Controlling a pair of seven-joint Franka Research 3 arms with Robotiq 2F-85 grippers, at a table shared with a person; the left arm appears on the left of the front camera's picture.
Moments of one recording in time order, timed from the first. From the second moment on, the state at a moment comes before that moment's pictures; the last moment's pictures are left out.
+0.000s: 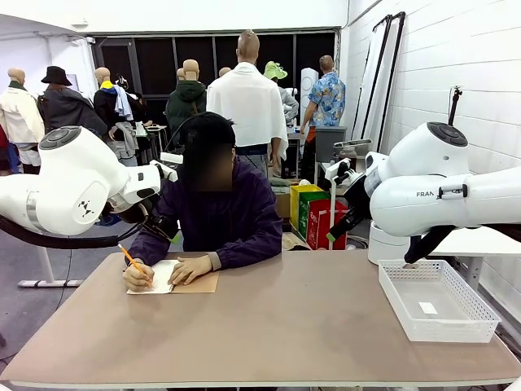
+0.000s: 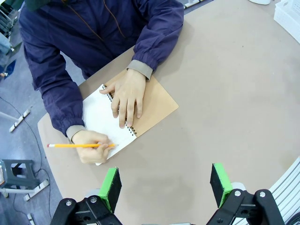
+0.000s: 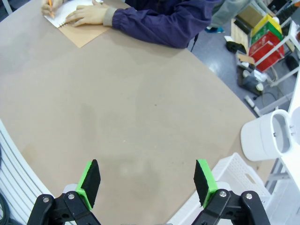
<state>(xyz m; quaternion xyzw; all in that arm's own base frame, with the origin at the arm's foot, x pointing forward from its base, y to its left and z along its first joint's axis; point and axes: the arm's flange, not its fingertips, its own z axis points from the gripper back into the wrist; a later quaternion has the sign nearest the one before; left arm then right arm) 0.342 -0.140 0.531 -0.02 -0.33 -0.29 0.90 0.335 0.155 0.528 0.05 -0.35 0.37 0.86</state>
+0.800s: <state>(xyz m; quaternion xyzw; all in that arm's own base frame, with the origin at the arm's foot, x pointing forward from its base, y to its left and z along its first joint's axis) 0.342 -0.140 0.531 -0.02 -0.33 -0.29 0.90 0.335 0.155 0.528 0.05 -0.35 0.37 0.86</state>
